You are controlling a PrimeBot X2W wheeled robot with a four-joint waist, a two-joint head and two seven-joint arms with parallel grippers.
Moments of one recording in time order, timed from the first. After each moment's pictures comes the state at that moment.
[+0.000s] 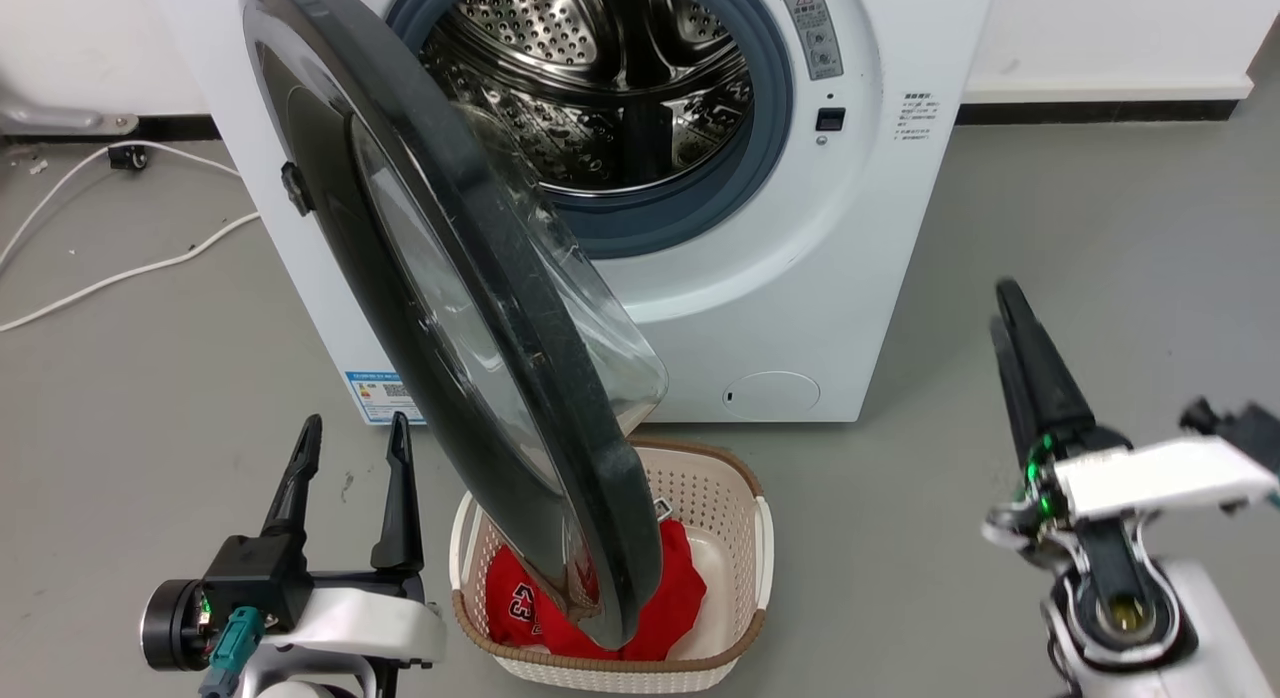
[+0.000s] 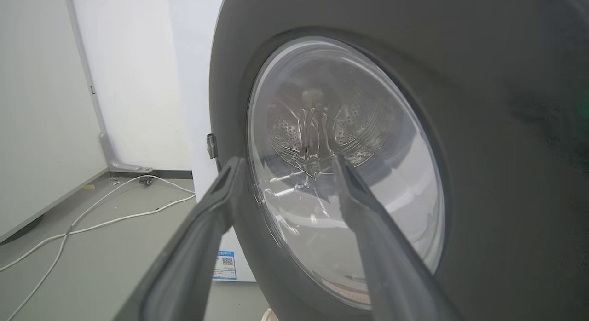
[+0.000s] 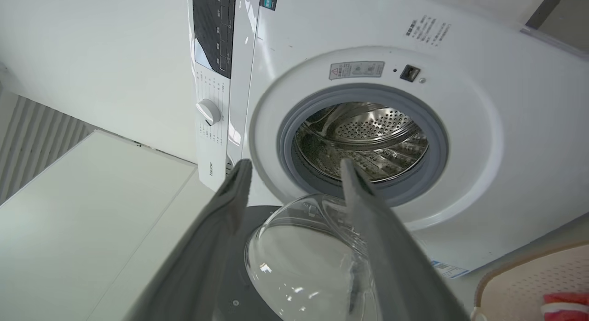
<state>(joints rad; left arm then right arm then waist) -0.04 0.05 0.02 0.06 -0.10 -0.06 -0.26 -0.27 -0.14 0.16 0.17 1.48 0.13 -0.06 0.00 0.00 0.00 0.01</state>
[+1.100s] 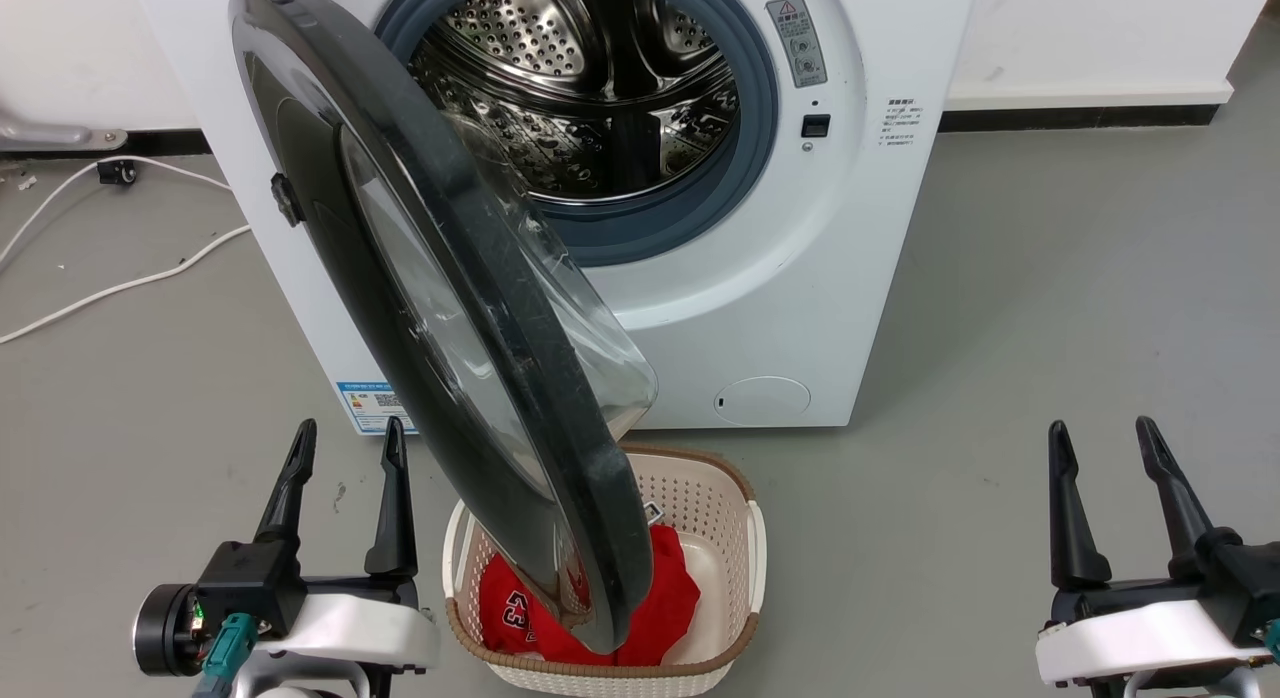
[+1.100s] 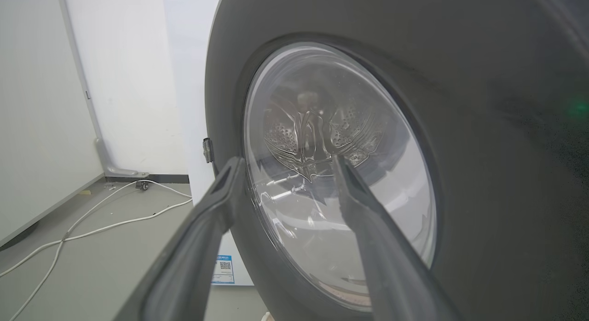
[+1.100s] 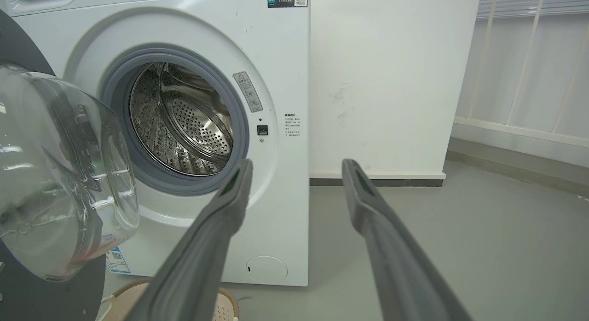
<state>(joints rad) -0.03 0.05 0.03 0.05 -0.09 -0.06 -0.26 0.03 -0.05 -0.08 0.01 0.06 0.13 -0.26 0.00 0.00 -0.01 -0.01</state>
